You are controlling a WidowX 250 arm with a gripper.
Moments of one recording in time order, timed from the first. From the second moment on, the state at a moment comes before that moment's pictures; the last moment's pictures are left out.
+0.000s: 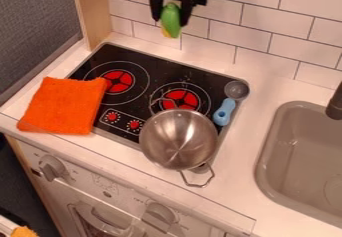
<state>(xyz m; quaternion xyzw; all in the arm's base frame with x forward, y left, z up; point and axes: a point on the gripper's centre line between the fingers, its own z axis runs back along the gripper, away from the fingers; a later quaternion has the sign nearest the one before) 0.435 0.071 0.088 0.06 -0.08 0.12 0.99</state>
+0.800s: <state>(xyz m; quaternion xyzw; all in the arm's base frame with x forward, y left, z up) 0.398 0.018 0.030 0.00 -0.06 0.11 0.99</state>
